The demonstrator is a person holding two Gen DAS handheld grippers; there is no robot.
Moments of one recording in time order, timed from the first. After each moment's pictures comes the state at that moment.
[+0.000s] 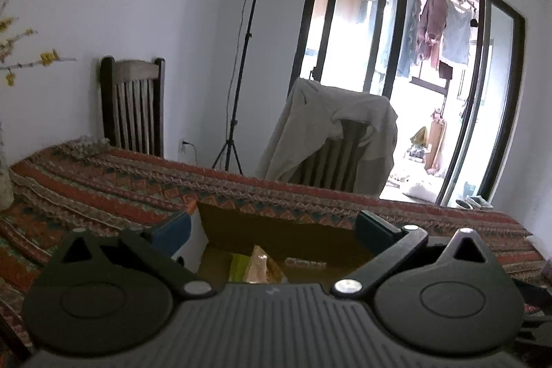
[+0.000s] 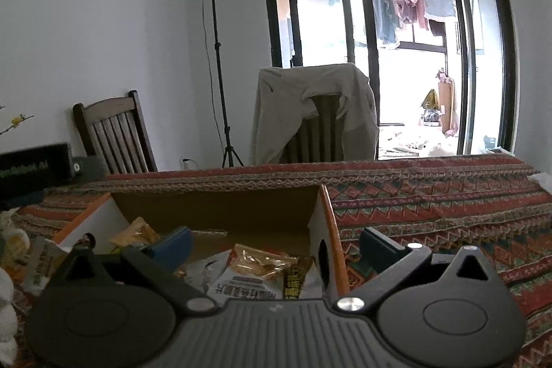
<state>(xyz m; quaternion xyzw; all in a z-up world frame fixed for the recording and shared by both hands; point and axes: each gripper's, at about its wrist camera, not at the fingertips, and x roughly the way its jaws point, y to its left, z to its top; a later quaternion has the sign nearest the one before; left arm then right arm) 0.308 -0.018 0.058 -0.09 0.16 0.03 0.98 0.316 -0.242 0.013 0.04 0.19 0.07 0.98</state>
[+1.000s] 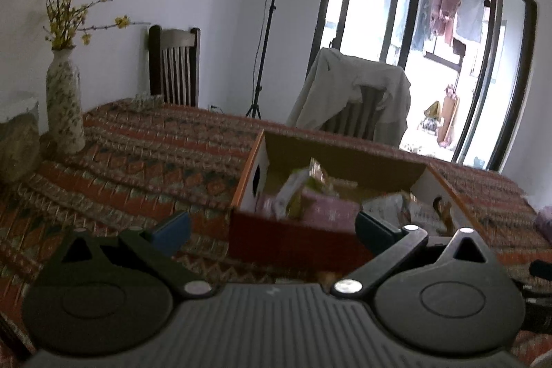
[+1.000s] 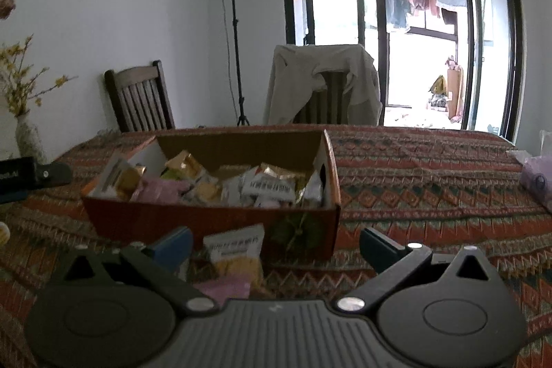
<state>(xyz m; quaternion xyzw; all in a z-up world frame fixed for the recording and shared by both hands) 0.173 0.029 0.033 -0.09 0.22 0.04 0.97 0.186 -0.246 0.001 0.02 0.24 0.09 0.97</state>
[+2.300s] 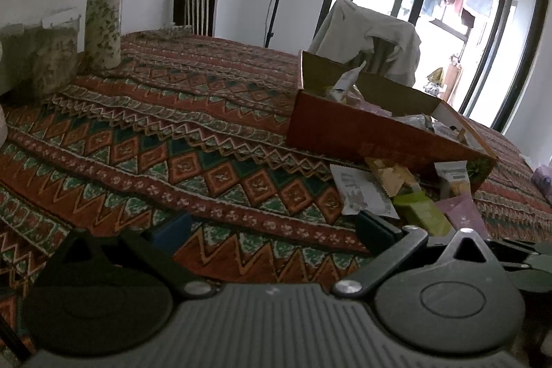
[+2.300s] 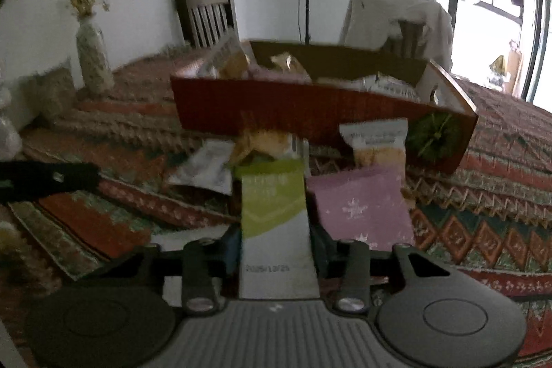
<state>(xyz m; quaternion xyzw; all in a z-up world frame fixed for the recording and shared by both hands) 0.105 0.082 -0.023 -0.13 0.30 0.04 0.94 0.161 -0.152 -0.056 -0.04 0.33 0.18 0.92</state>
